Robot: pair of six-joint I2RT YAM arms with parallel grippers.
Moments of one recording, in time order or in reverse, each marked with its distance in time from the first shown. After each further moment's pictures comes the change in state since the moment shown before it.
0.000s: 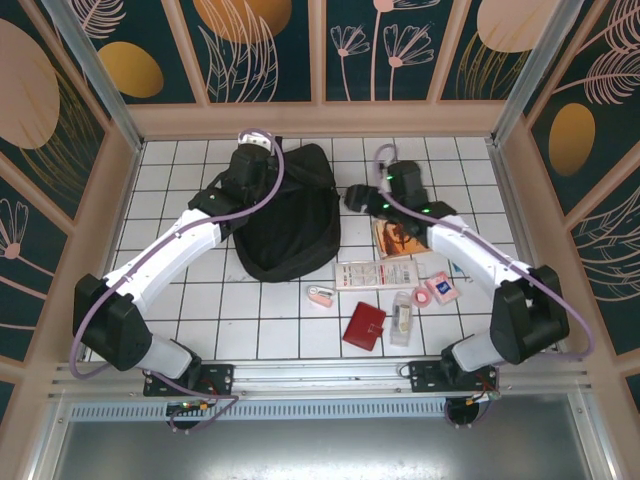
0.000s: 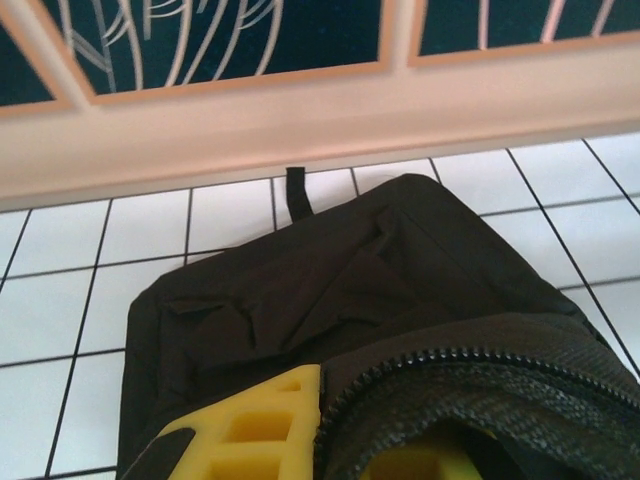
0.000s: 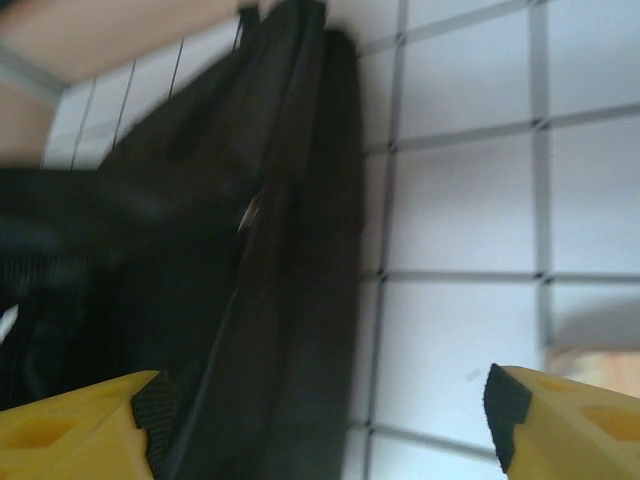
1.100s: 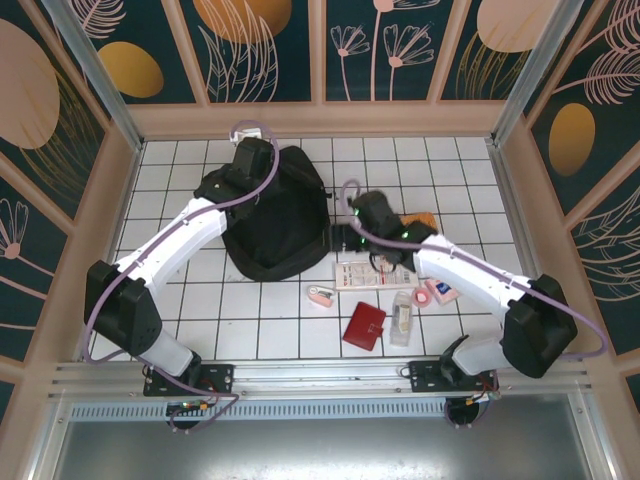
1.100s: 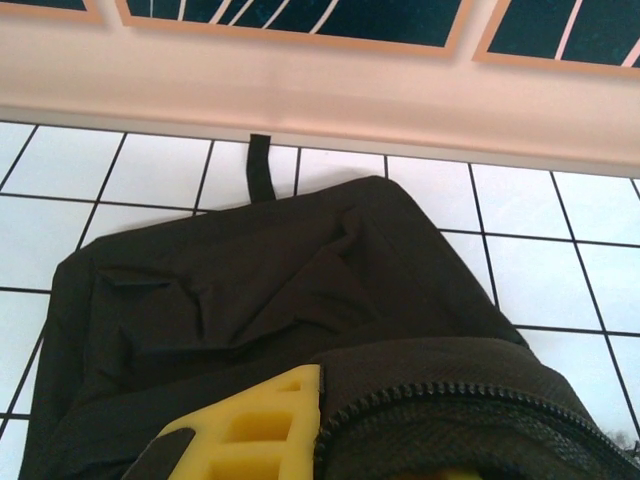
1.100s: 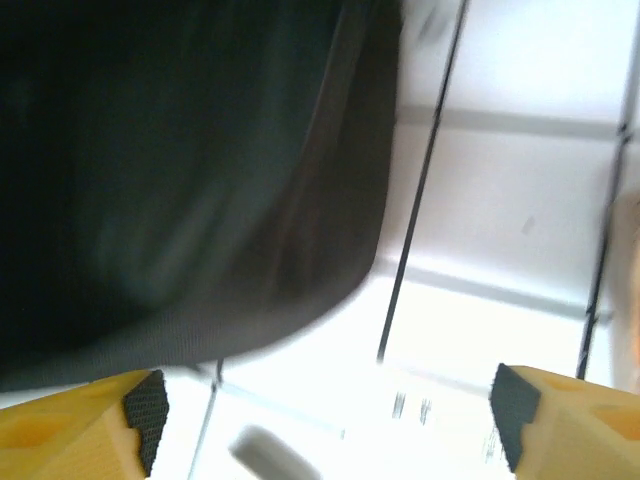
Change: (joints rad) left arm 0.033 0.089 0.072 -0.070 -0.014 -0.192; right arm 0.257 -0.102 -0.096 -0.183 0.164 -0.070
